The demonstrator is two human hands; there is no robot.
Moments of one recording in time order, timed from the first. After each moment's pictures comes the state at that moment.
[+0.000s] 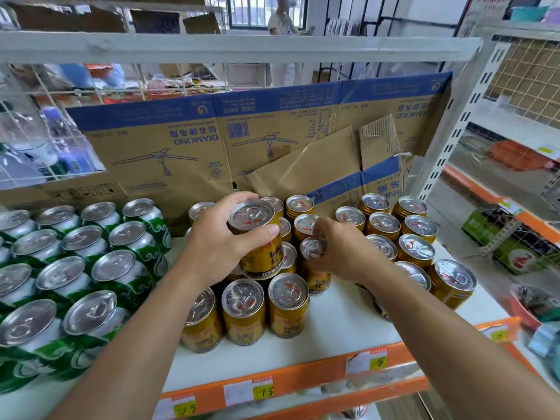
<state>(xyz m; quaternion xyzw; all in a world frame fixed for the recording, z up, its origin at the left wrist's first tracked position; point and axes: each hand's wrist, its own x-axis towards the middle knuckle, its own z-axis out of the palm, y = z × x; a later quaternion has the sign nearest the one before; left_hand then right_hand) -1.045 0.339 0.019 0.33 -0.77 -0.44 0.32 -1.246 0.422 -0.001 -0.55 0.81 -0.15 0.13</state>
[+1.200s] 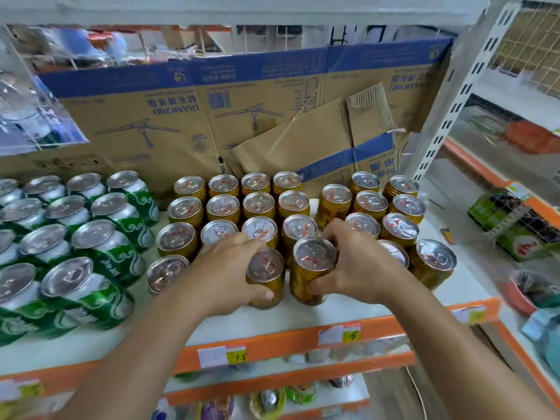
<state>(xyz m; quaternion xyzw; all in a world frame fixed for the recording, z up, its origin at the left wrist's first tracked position) -1.064 0.390 -0.011 0.37 -0.91 -0.18 -0.03 -1.256 0.495 0.003 -0.57 0.76 -0.21 0.22</state>
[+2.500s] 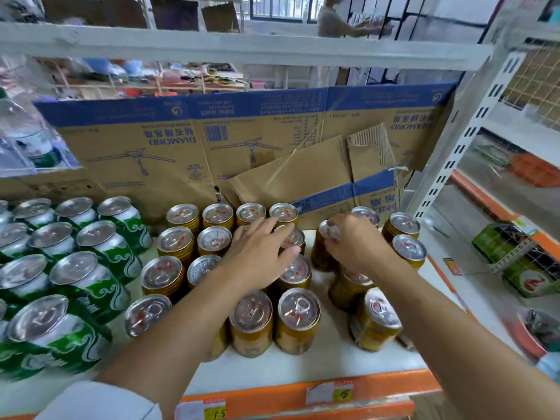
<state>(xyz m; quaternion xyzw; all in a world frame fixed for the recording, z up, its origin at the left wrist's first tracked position) -1.151 0.336 -0.019 0.37 -0.92 -0.13 0.04 -1.326 0.411 0.002 -0.57 0.81 -0.12 0.06</state>
